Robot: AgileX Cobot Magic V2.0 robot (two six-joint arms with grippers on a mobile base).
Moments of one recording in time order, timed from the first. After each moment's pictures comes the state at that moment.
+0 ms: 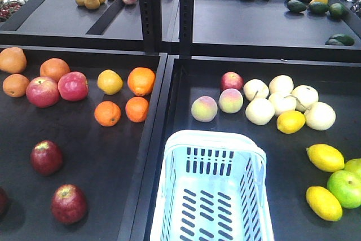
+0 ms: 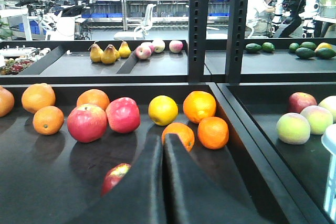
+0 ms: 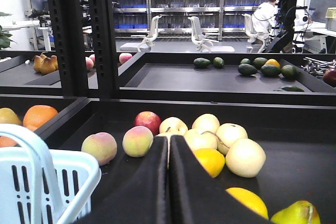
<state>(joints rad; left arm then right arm) -0.09 -0.01 0.03 0.02 0.09 -0.05 0.03 -0.01 0.03 0.01 0.05 -0.03</state>
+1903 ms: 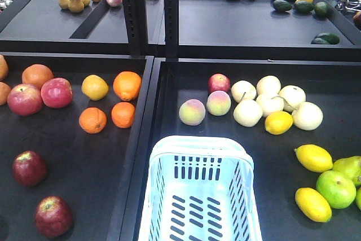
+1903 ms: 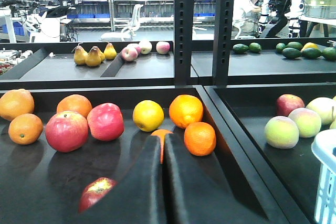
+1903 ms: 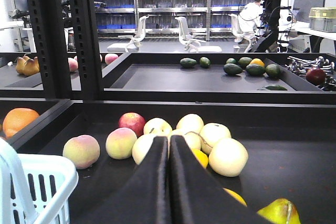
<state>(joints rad) -0.09 -0.01 0.03 0.02 0.09 -0.05 0.03 -0.01 0.03 0.01 0.05 -0.03</state>
